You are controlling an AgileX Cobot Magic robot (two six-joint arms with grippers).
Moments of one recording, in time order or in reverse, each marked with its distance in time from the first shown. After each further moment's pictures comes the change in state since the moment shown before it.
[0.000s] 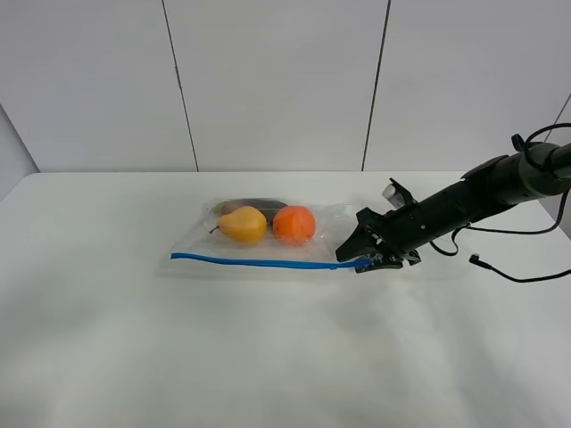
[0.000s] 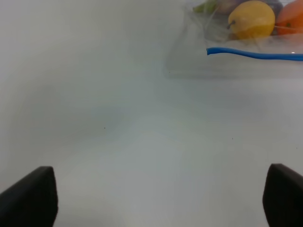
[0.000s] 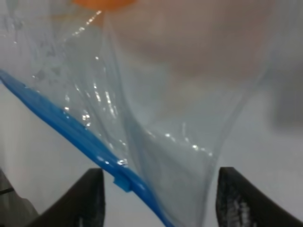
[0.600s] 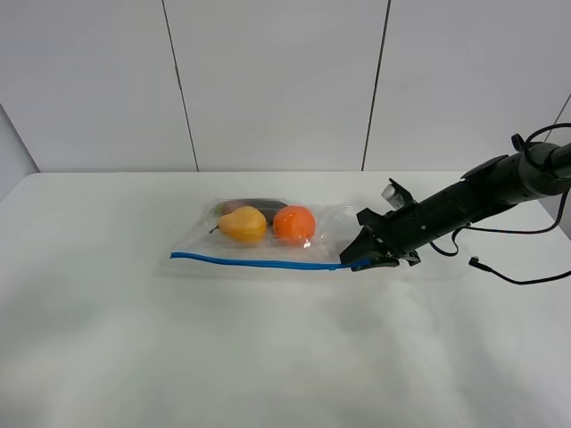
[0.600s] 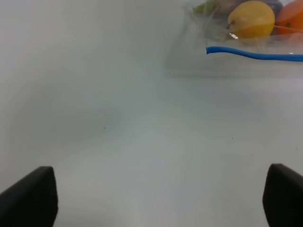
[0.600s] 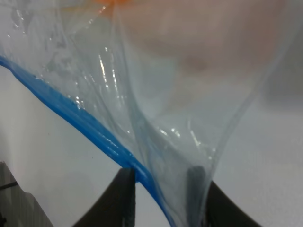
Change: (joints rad) left arm 0.000 0.000 0.000 0.000 0.000 0.000; right arm 0.000 0.000 0.000 -0.009 0.008 -0.001
